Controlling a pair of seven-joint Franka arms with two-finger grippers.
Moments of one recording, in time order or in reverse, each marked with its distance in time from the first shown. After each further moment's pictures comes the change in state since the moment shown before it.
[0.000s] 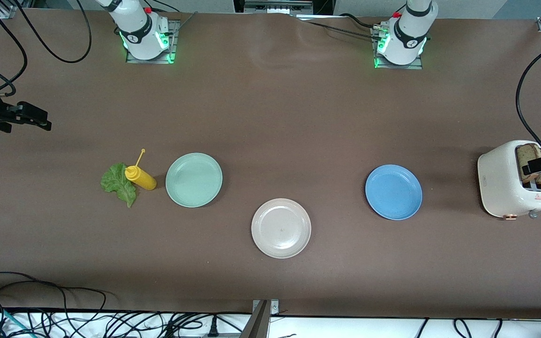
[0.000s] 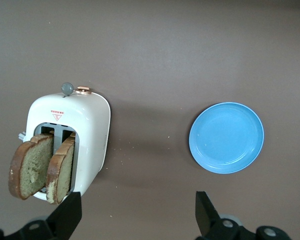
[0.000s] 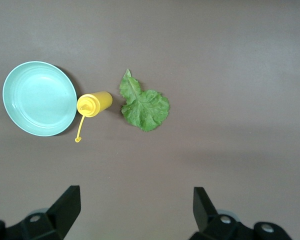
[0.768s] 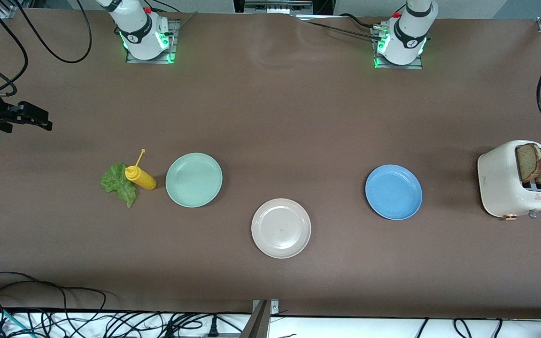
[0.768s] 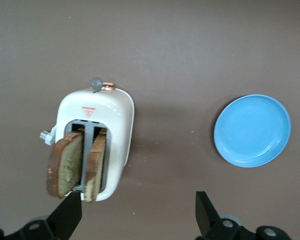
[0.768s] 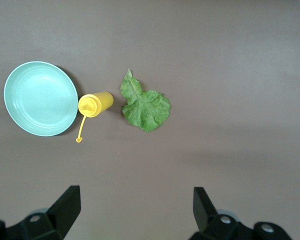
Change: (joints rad) left arm 0.098 0.016 0.020 -0.007 0.001 0.001 0.148; right arm 0.000 0.000 0.002 0.001 0.001 0.000 0.000
